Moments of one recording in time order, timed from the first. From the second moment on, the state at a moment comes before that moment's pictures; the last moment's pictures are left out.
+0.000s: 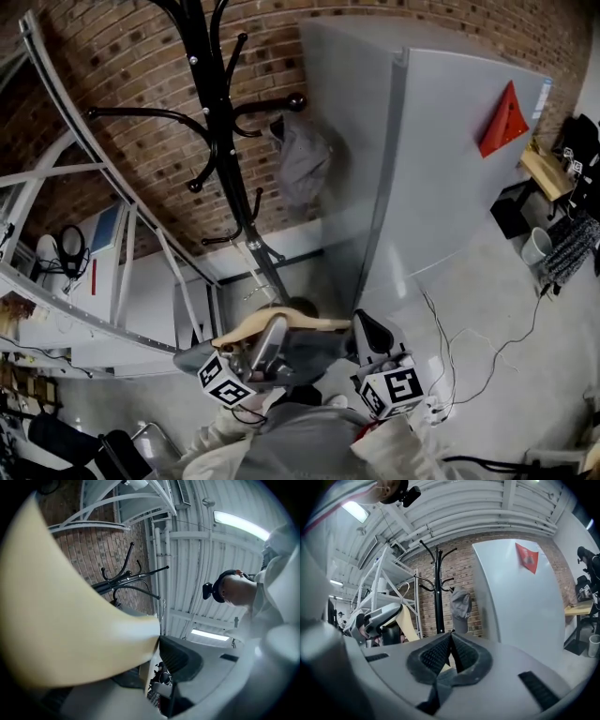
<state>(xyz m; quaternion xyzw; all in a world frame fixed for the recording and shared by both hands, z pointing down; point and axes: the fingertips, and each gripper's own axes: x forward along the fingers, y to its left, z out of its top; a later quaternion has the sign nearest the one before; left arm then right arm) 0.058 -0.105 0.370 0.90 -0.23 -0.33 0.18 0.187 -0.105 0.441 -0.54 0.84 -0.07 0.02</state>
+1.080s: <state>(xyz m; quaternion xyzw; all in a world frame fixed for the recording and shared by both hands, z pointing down) -0.024 -0.188 0.356 0.89 -0.24 -0.35 0.16 0.096 -0.197 0.424 -0.51 0.86 -0.05 0.01</state>
